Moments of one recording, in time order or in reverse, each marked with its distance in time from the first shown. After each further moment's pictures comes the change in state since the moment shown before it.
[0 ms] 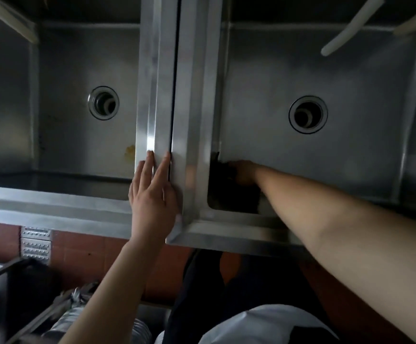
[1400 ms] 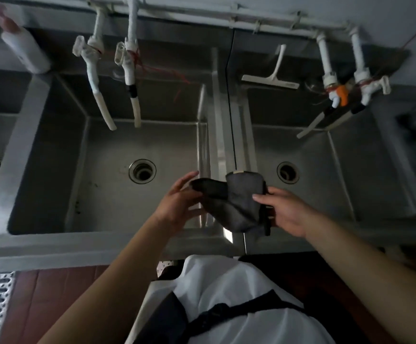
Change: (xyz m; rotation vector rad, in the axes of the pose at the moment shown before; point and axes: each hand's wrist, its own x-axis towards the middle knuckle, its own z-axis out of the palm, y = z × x) left_hand 0.070 -0.097 -0.166 -1.413 -0.699 -0.277; right_hand -0.240 -0.242 -0.014 1.486 0.531 -0.073
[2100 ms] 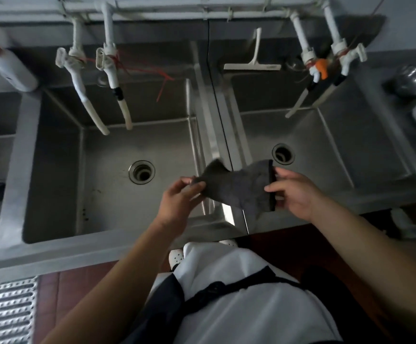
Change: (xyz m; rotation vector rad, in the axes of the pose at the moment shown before) left_hand -0.042 -0.008 0.023 0.183 0.067 0.159; right_hand -0.031 0.014 -0.014 0.128 0.129 -0.097
